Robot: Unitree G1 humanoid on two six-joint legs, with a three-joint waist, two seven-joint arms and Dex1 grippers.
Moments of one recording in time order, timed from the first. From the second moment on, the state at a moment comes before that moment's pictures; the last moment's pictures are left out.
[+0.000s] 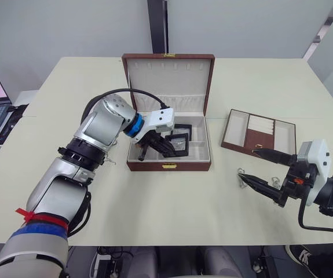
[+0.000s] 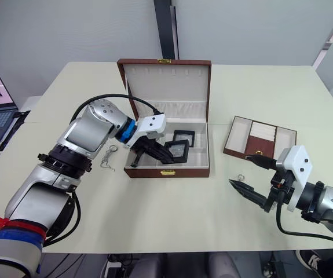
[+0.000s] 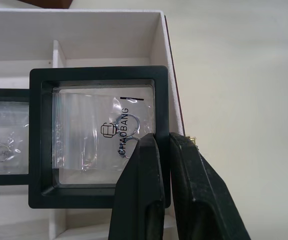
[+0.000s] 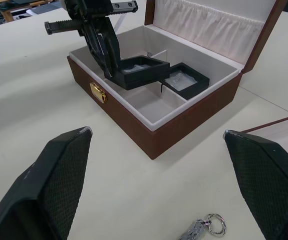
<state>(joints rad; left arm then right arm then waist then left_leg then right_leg) -1.03 0.59 -0.45 0.36 -0.04 0.46 -1.57 0.13 -0.84 -0.40 -0.73 0.82 0.68 0.71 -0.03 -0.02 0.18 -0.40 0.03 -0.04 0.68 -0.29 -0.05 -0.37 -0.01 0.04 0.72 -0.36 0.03</state>
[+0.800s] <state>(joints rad) -1.01 0.57 -0.44 0.37 -0.03 0.42 -1.52 0.10 -0.84 -0.40 -0.71 0.81 0.67 0.72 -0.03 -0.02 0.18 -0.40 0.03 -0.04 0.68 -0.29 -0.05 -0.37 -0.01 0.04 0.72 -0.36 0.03</state>
